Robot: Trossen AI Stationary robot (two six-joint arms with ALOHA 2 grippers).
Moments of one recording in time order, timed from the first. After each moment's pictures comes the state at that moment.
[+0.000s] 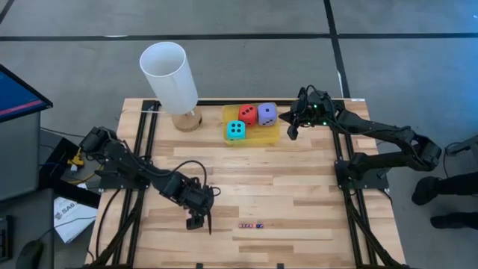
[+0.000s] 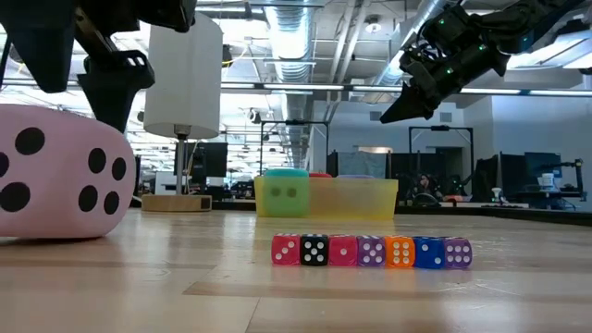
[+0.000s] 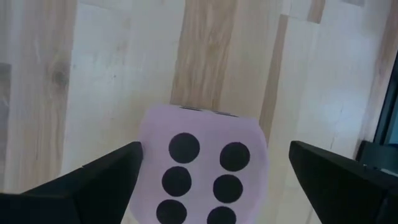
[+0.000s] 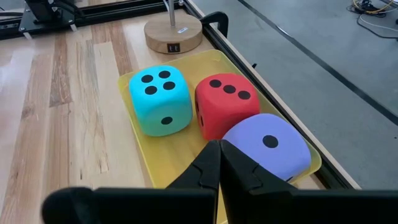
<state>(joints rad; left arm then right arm) -0.48 1.58 1.11 -0.79 -0.03 -0.64 -0.63 1.14 0.68 -0.05 -0.21 -0.13</state>
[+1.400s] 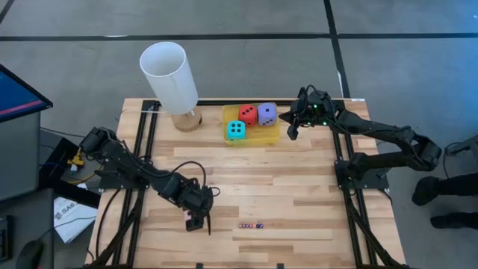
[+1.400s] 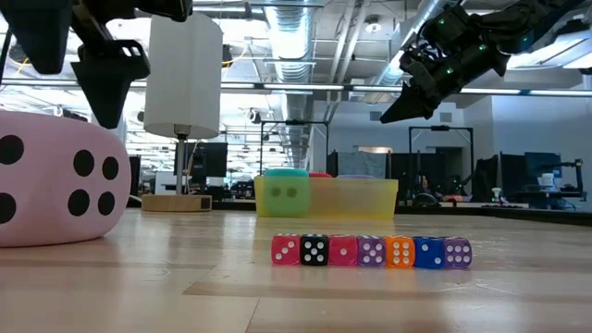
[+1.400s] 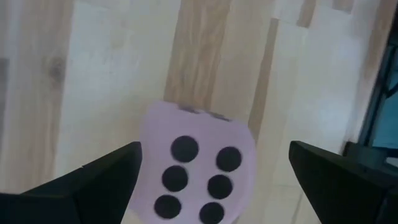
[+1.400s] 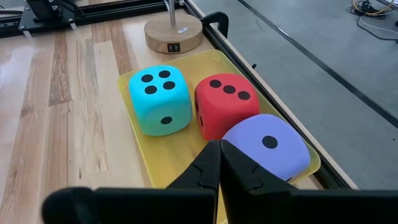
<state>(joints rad) -0.50 1.58 1.14 -0.83 -0.04 -0.69 -0.63 1.14 0.68 -0.05 -0.21 -0.14</state>
